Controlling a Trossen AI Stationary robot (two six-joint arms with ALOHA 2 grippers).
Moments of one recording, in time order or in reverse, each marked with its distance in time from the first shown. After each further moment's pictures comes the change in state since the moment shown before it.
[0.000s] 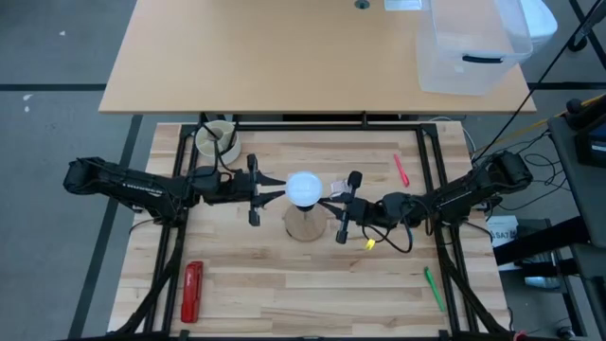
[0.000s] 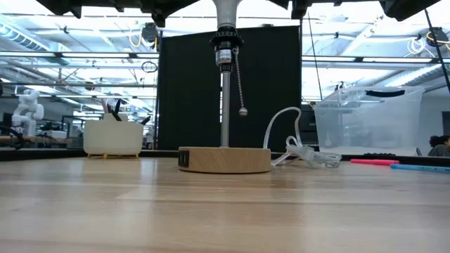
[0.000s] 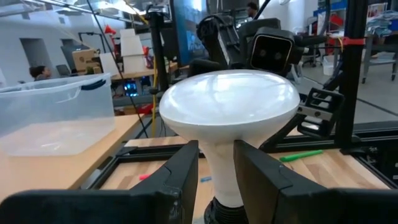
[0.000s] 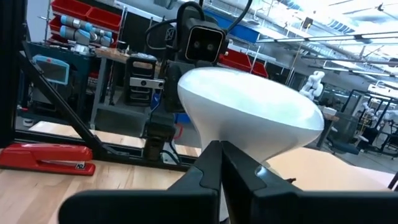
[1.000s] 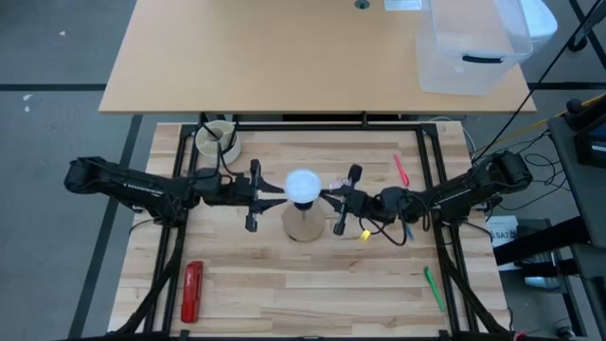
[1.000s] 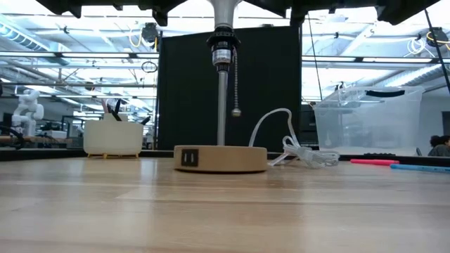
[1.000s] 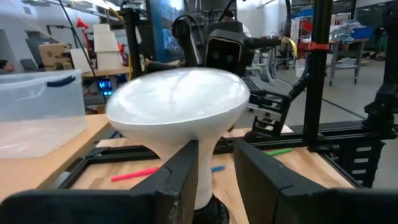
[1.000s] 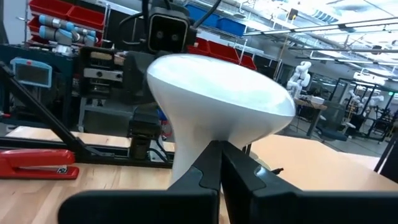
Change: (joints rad) left arm -0.019 0.005 0.000 -0.012 0.082 -0.044; right arm -0.055 0.000 -0.001 -0.005 0.005 0.049
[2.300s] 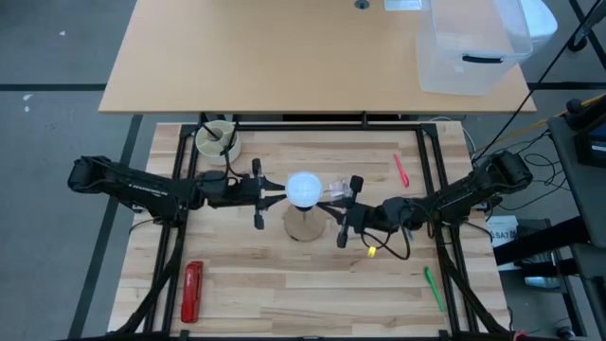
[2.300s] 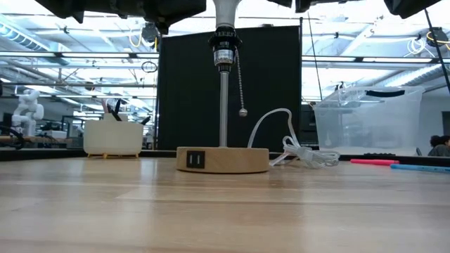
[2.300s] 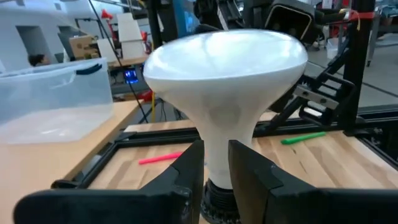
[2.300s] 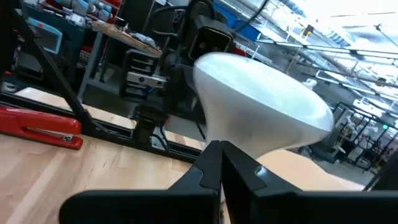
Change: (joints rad) left arm -0.001 0.057 0.001 0.011 -0.113 0.053; right arm 0.091 -0.001 0.001 -0.037 0.050 -0.183
